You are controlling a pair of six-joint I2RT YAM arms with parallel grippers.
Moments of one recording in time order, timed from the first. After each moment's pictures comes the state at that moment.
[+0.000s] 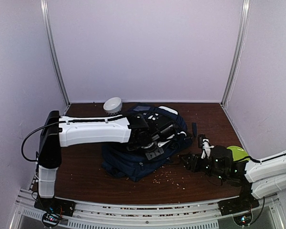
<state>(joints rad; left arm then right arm) -1.19 2.09 1.82 -0.87 -0.43 0.06 0.94 1.10 0.20 0.52 0.22 0.71</state>
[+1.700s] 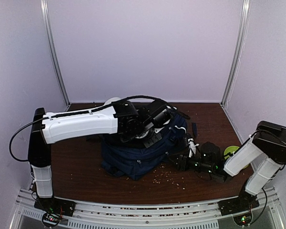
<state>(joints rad) -1.18 1.98 1.85 -0.86 -0.54 0.05 0.81 1.61 0.27 1.02 -0.12 0.58</state>
